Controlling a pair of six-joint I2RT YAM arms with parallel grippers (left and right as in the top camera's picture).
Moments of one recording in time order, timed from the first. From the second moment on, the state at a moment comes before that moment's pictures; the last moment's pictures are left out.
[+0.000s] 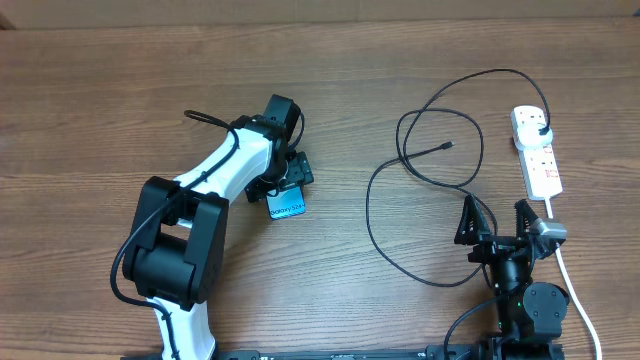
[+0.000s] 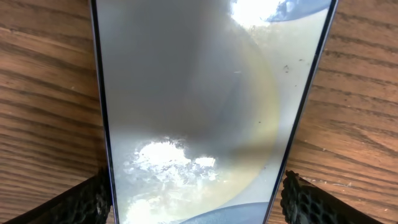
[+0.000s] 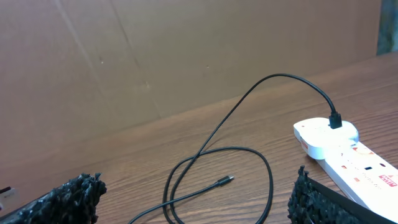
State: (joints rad) left arm -0.36 2.01 1.33 -0.80 0.05 -0.68; right arm -0.04 0.01 0.02 -0.03 -0.06 0.30
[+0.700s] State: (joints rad) left arm -0.36 2.01 1.32 -0.78 0.02 -0.70; right arm -0.05 0.01 0.02 -0.03 -0.06 0.30
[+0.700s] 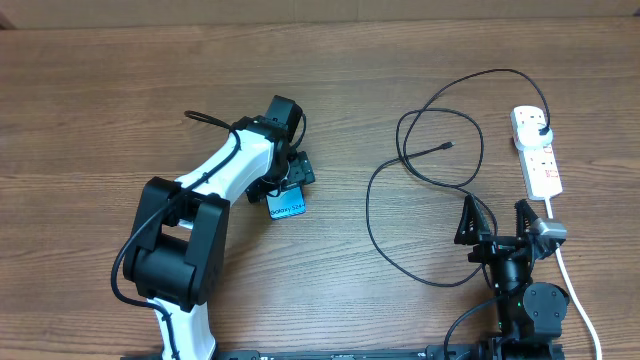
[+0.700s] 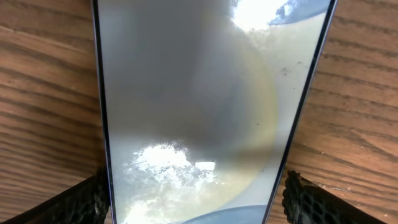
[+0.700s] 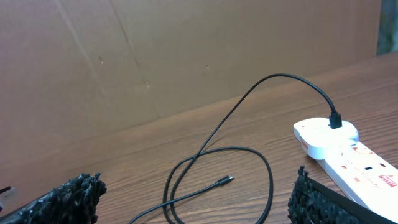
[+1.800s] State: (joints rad) left arm -0.37 2.04 1.34 -0.76 -0.04 -0.68; right arm -0.04 0.01 0.02 -0.03 -0.06 0.30
